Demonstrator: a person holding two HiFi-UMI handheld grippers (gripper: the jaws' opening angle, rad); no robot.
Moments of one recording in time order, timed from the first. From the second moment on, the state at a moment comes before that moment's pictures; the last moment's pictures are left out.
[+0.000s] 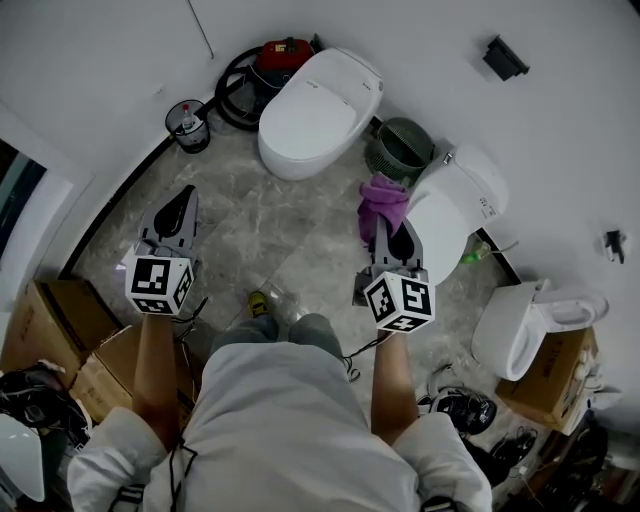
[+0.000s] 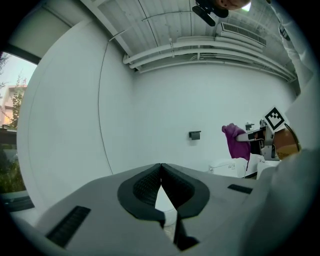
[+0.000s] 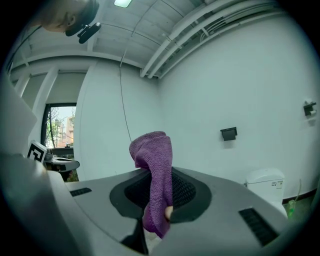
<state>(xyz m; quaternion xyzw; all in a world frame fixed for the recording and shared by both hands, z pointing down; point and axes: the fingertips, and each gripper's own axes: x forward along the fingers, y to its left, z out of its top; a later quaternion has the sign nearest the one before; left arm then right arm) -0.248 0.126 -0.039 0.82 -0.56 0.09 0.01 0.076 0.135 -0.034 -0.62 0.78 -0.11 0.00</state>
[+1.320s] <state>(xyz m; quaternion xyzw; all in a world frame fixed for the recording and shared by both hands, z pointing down) -0.163 -0.105 0.095 0.84 -0.52 0.16 0.07 0.151 -0.093 0.103 -0.62 0.77 -0.16 -0.02</state>
